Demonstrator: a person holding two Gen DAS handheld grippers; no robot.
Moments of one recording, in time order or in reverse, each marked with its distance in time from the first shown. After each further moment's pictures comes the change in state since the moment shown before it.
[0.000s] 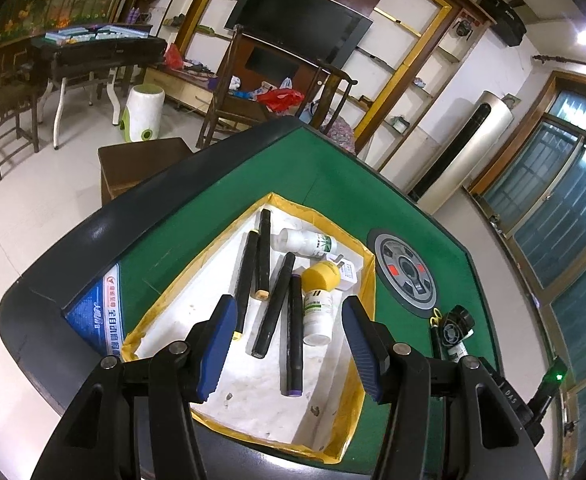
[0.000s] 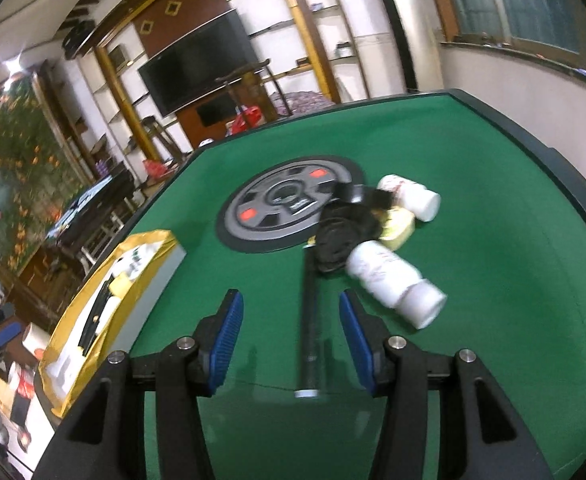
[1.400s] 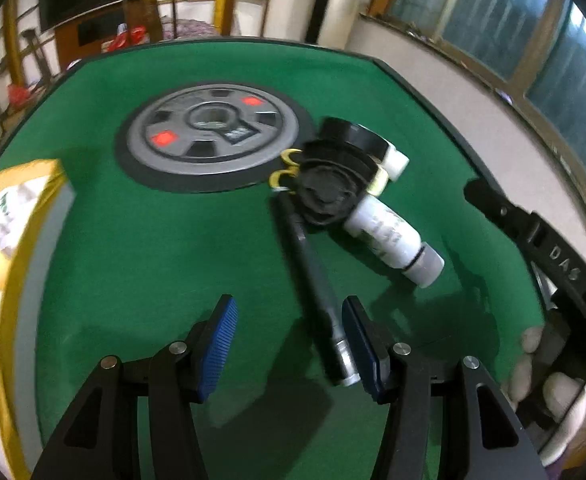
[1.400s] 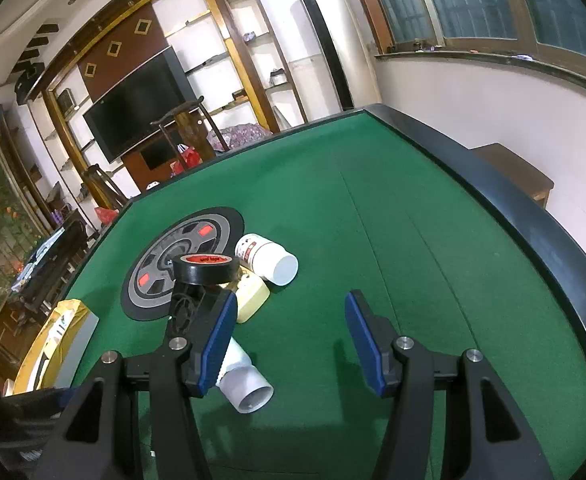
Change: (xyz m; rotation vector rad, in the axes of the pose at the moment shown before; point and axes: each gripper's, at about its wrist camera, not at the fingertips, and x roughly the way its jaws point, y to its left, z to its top) left arm 0.179 -0.268 -0.129 0.576 0.399 -0.083; right arm 0.007 -0.102 0.033 0.118 -0.102 -0.147
